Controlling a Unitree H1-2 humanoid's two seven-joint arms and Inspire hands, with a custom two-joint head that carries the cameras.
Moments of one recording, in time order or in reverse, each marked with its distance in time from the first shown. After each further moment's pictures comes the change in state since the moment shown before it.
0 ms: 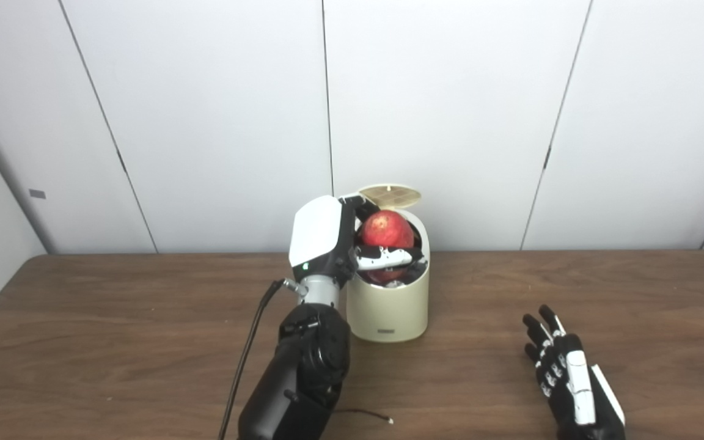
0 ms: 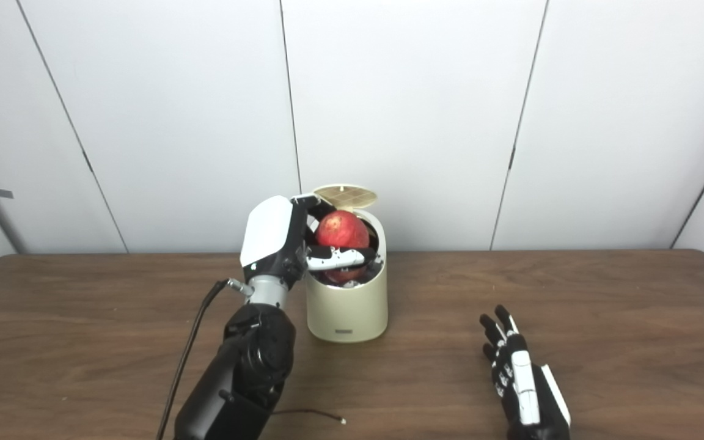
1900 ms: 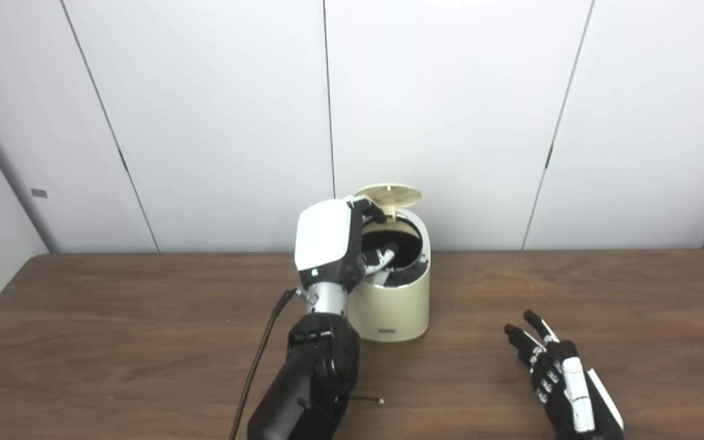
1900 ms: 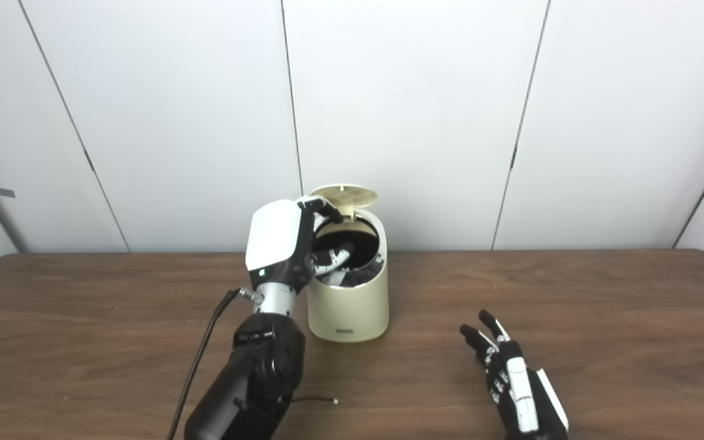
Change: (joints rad) left arm 0.012 -0.013 -0.021 0.030 0.044 -0.018 0.089; right arm 0.022 -0.017 0.012 -0.024 0.018 0.012 0.037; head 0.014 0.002
